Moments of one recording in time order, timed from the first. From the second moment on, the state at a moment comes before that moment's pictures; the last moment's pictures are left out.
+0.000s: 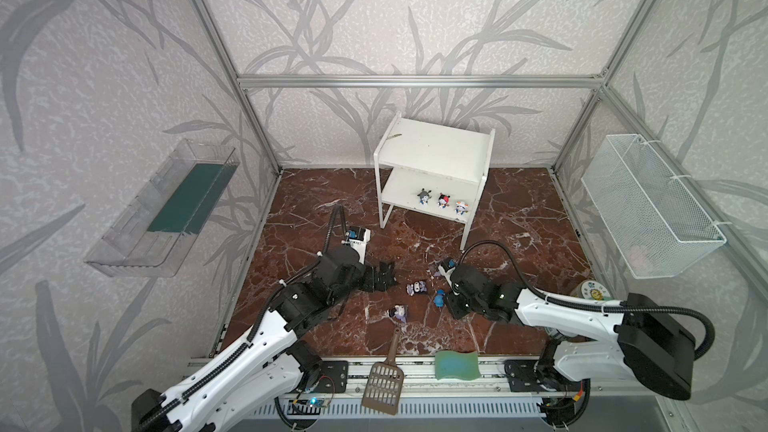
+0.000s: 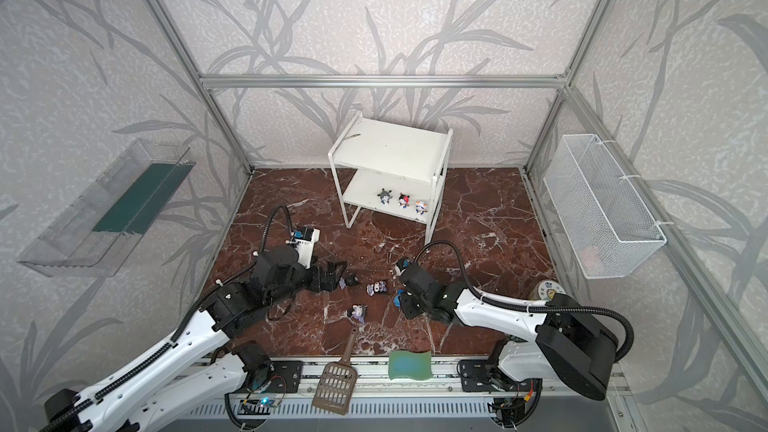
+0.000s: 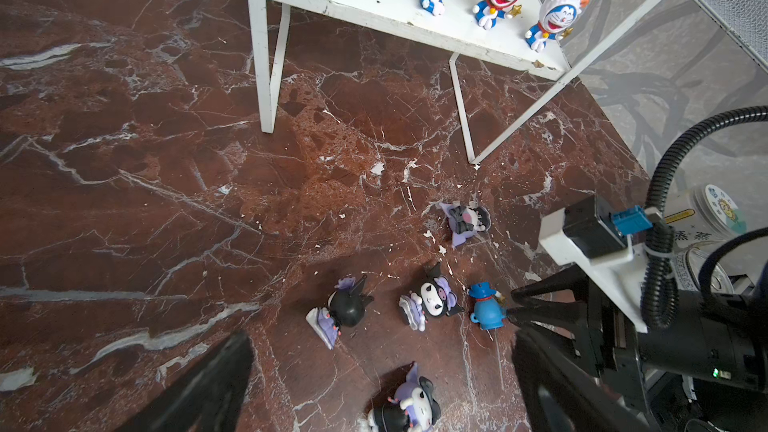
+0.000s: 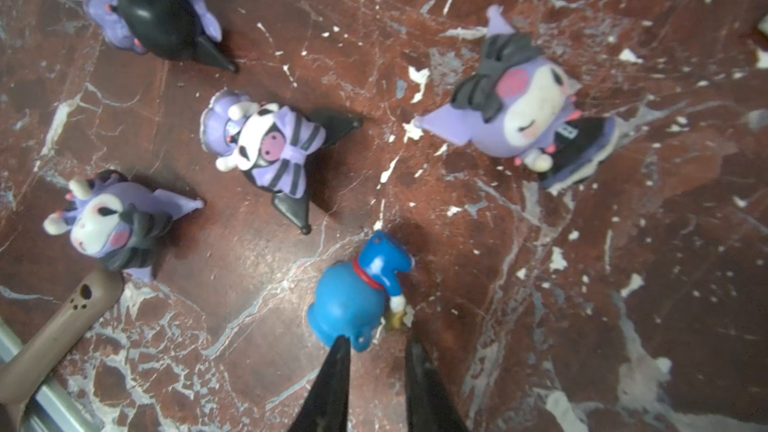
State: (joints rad) left arm -0.70 0.79 0.68 -0.49 -0.09 -0.46; right arm 0.91 1.30 0.57 -0.24 0.05 0.43
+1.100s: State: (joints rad) left arm -0.70 0.75 0.67 -0.48 -0.10 -0.44; right arm 0.88 1.44 0.64 -0.23 0.00 0.47
